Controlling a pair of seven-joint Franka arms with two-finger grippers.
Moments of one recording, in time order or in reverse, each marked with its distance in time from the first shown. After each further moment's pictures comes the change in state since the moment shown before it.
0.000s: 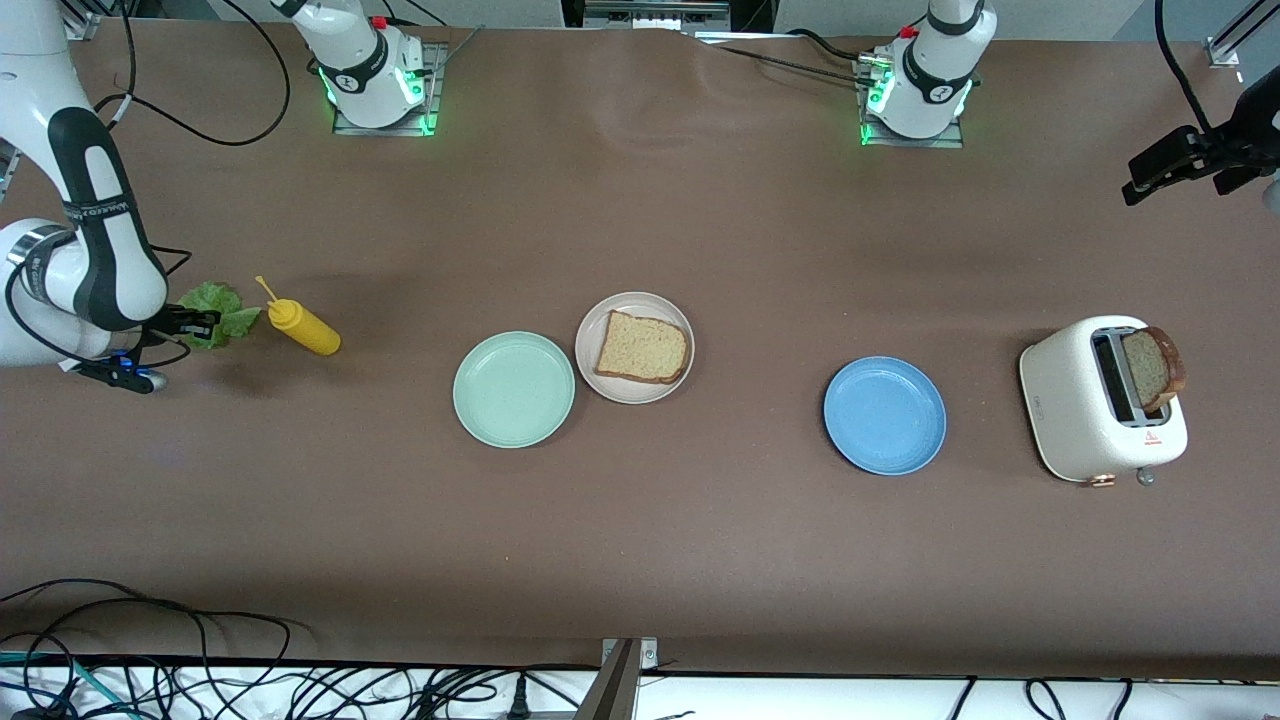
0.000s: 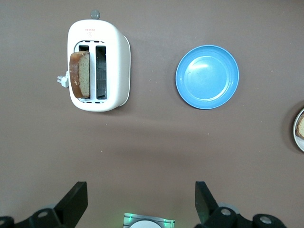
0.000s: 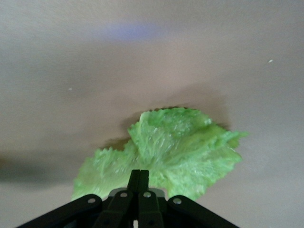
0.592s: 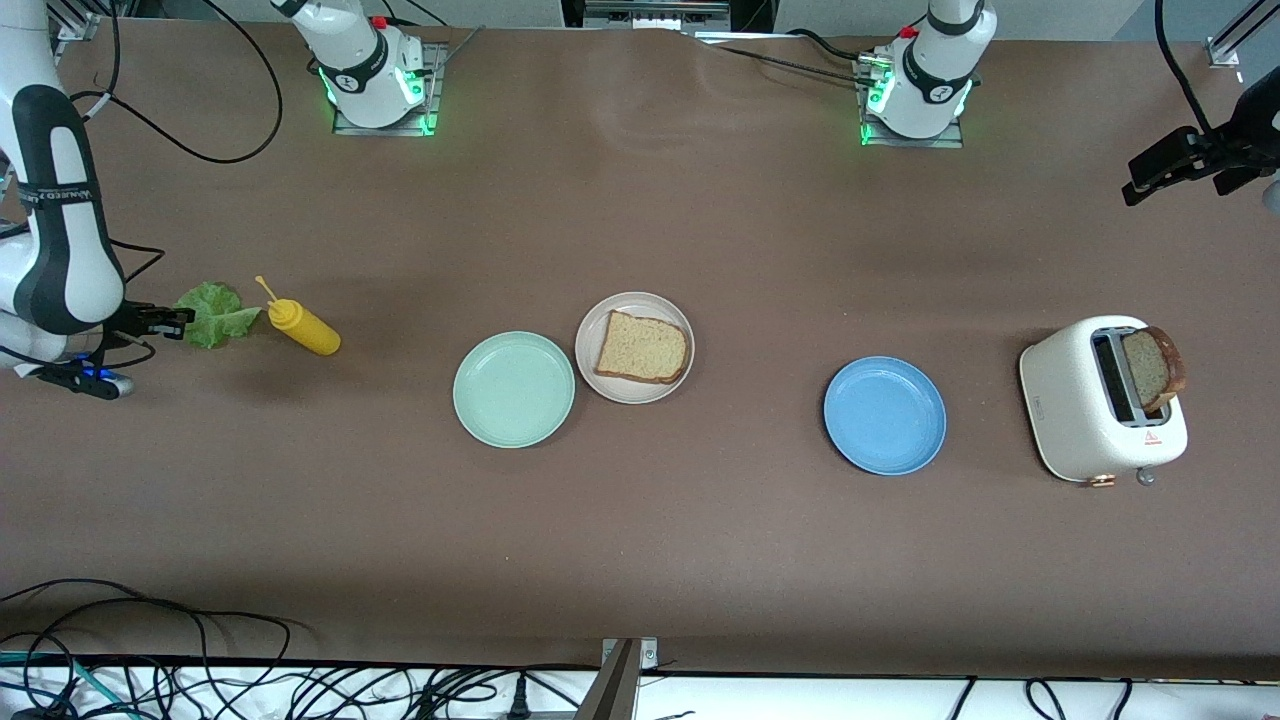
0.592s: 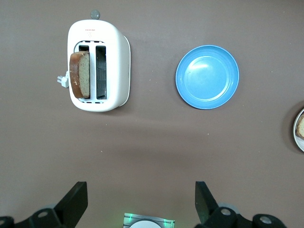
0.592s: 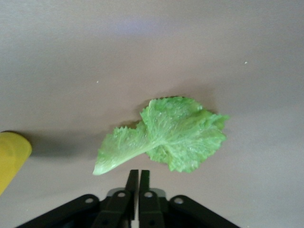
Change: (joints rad) left arm 0.000 0.001 0.000 0.001 0.000 0.000 0.000; right arm 0.002 0.001 0.003 0.097 0.011 -0.110 0.000
